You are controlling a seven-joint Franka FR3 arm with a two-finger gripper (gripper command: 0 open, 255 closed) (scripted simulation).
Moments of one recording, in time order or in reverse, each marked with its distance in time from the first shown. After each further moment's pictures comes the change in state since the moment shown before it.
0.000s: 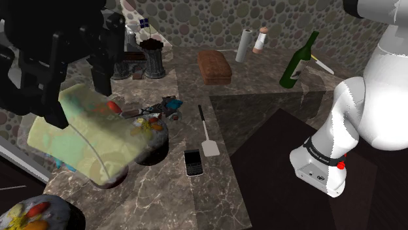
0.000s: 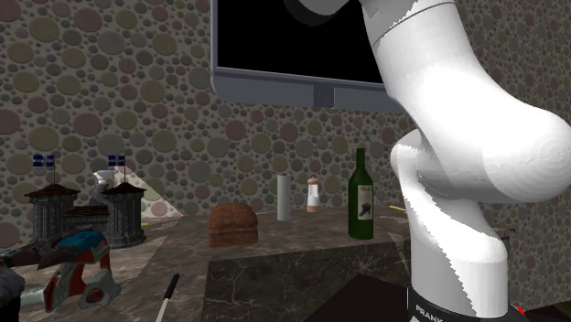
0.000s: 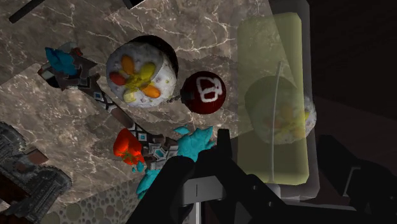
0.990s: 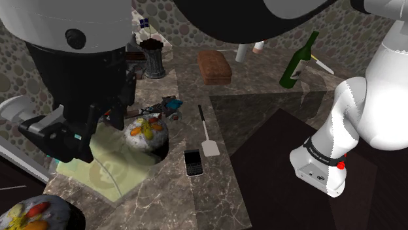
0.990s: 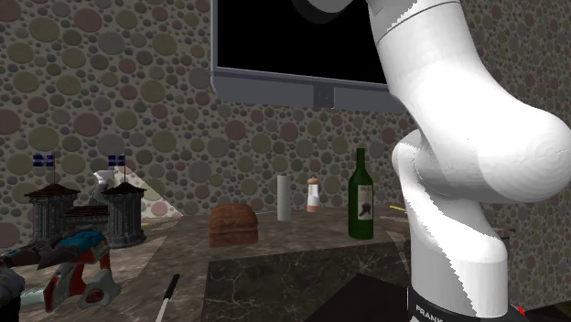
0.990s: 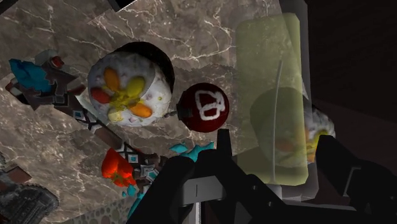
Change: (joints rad) arm -0.032 -0.041 -0.004 -0.256 0.016 0.217 0.008
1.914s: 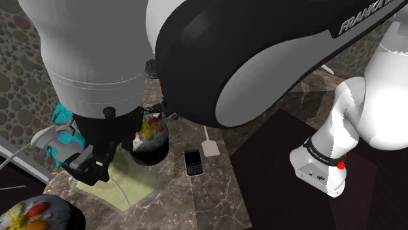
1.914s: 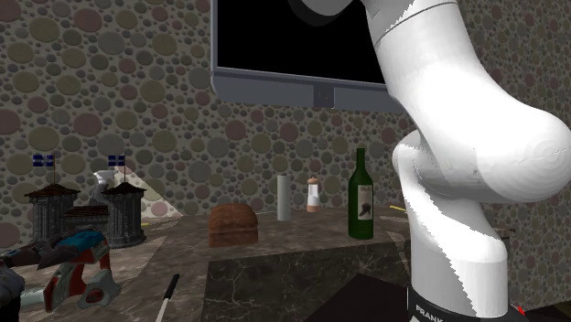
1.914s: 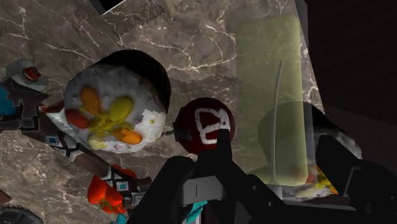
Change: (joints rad) arm -0.009 0.016 -0.010 -0.168 -0.017 0.181 0.016
